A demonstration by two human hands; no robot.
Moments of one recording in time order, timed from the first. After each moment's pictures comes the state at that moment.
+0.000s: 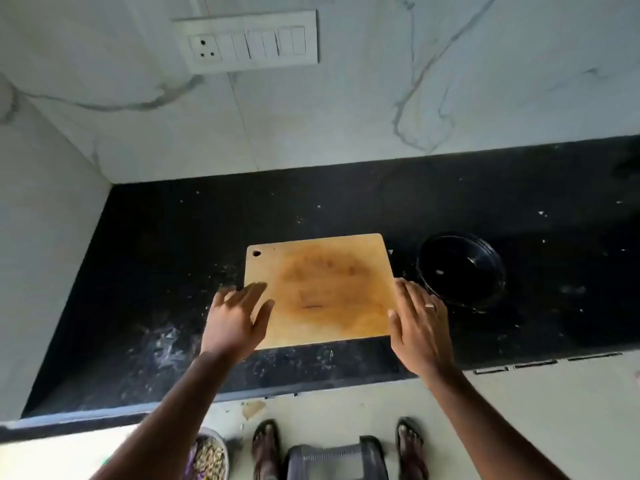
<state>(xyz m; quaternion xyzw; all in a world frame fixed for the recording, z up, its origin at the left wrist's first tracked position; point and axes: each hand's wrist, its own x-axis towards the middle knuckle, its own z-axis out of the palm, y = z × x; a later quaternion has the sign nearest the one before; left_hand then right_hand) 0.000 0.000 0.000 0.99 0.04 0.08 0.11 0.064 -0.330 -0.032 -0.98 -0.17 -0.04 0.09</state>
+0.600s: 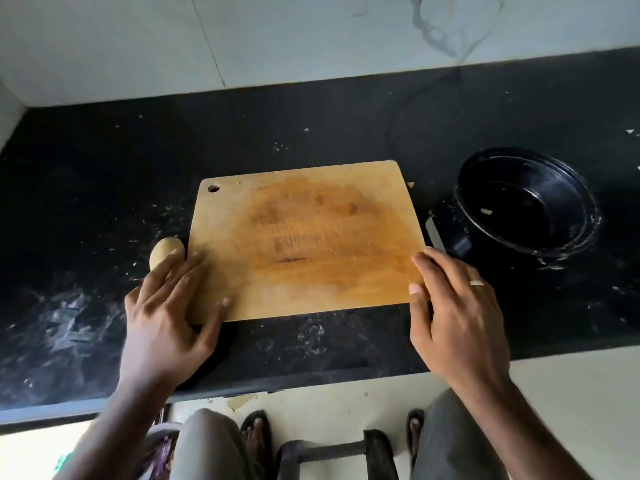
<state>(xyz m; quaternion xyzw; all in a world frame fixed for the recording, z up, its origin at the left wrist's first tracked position) -0.032 0.000 -0.104 0.97 0.08 0.17 0.15 0.053 -0.342 -0.116 -0.96 -0.17 -0.15 0.17</state>
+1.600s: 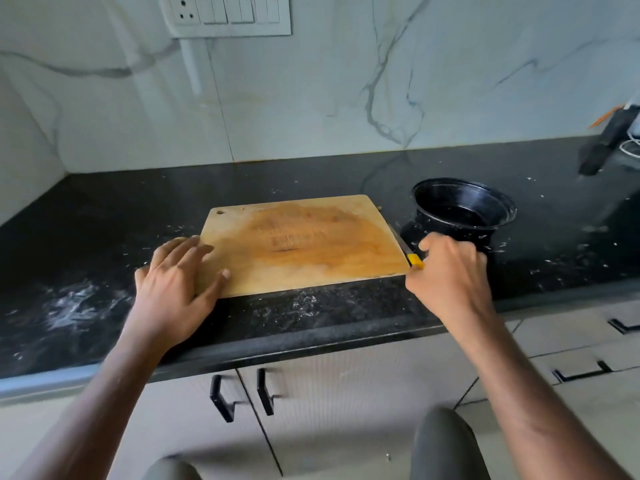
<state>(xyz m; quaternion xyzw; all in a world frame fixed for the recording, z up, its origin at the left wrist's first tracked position) -0.035 0.011 -0.122 0.96 0.07 0.23 0.13 0.044 -0.344 -0.101 -0.97 -0.01 -0.19 0.15</state>
